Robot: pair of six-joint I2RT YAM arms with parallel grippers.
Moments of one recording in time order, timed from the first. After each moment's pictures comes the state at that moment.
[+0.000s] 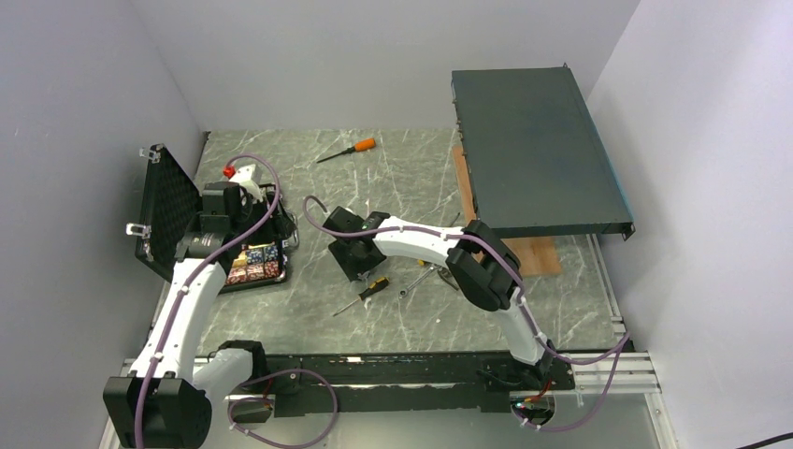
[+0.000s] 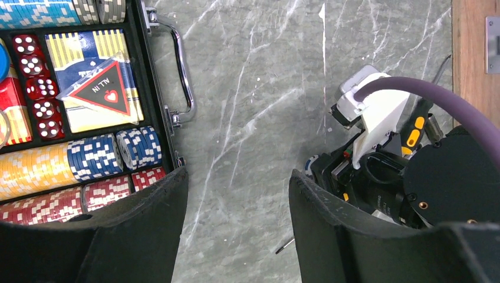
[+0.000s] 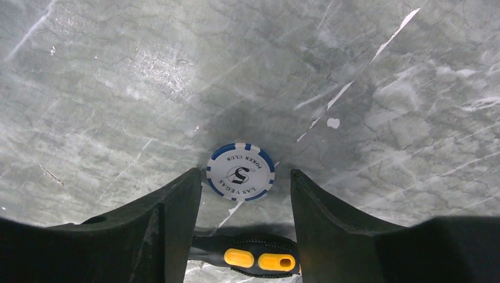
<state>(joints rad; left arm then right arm) -0.03 1.00 0.89 -0.57 0.21 -0.28 1.00 2.15 1.62 -0.66 0.12 0.35</state>
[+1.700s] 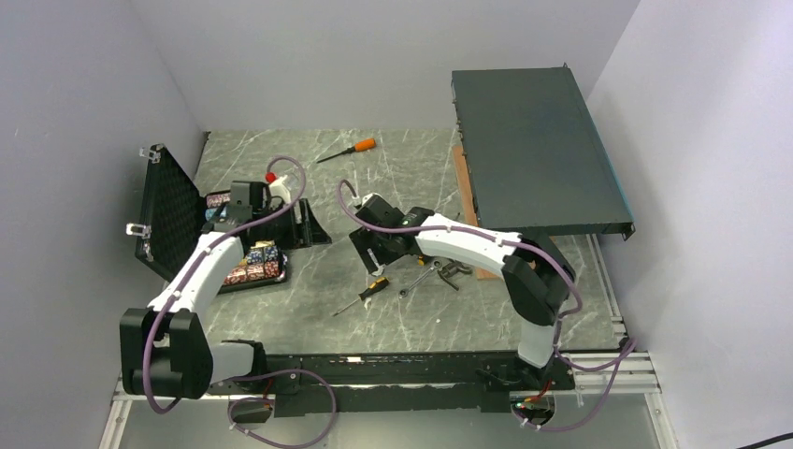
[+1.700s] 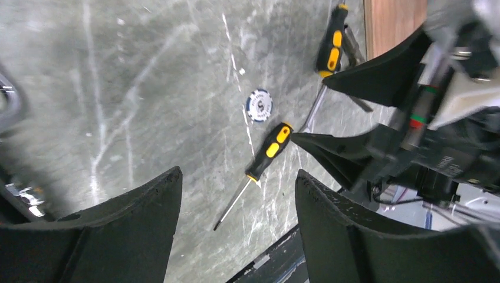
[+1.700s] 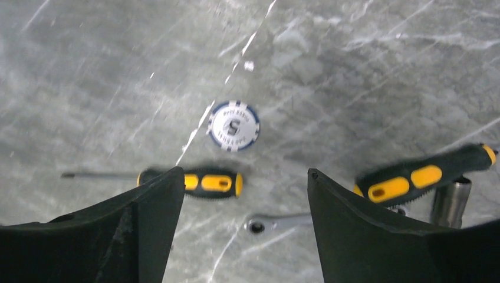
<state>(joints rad) -0.05 1.24 0.85 -0.48 0.65 -0.30 0.93 1.86 1.38 -0.56 0.15 0.33</state>
